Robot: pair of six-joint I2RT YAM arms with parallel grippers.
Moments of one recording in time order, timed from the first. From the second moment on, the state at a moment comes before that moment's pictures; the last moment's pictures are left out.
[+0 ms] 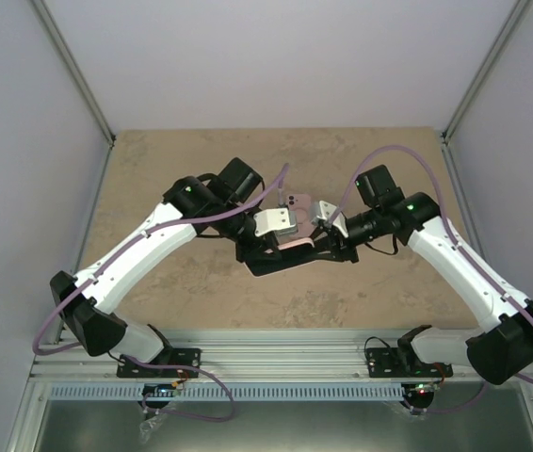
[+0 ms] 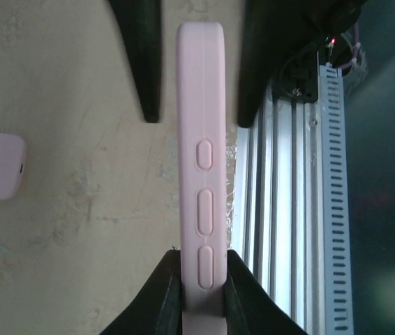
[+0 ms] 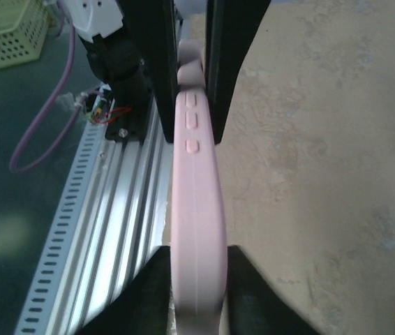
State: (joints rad) left arm -0.77 1.46 1.55 -1.19 0.54 0.55; right arm 0.52 1.28 1.21 -0.97 -0.92 -0.77
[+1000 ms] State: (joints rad) left arm -0.51 1.29 1.21 0.01 1.00 -0.51; right arm 0.25 1.22 1.09 0.12 -1.26 0.46
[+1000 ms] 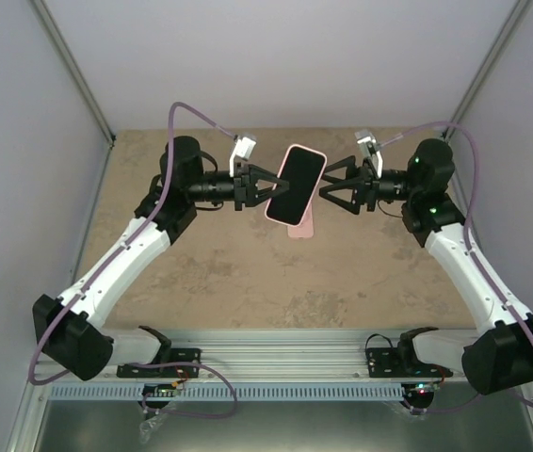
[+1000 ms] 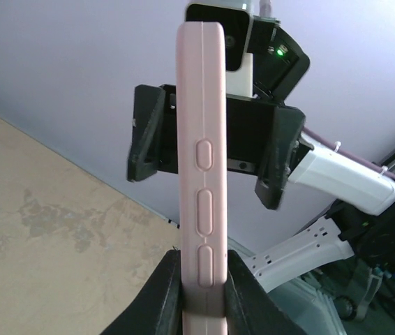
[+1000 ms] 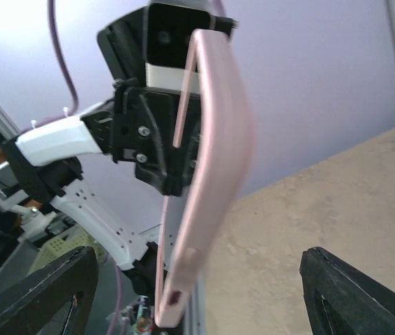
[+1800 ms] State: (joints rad) left arm -0.51 1.33 1.14 0.27 0.99 -0.74; right arm 0.34 1.28 1.06 0.42 -1.19 0.84
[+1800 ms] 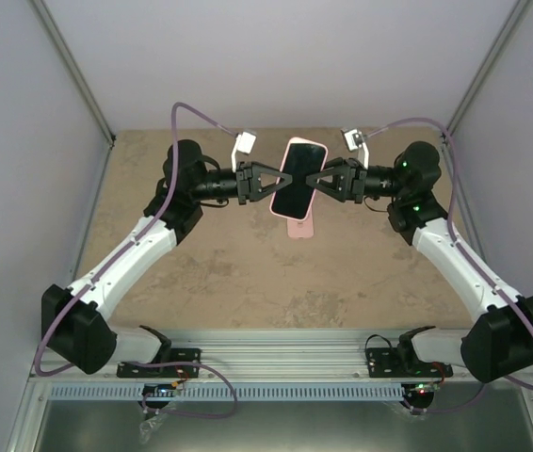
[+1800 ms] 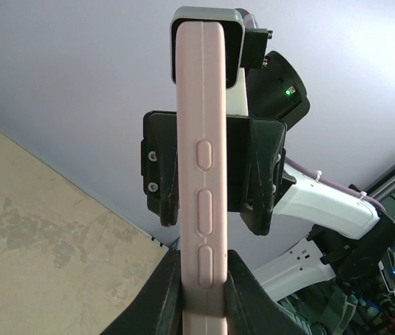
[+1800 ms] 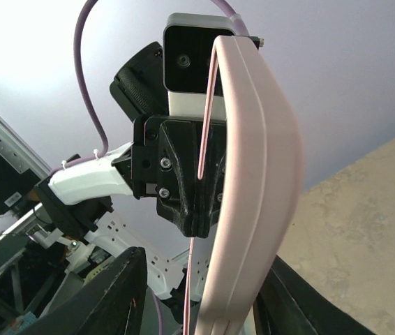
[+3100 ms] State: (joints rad) left arm -0.45 1.22 1.13 -0.39 1.09 -0.01; right arm 0.32 1.31 1.06 0.36 -1.28 0.74
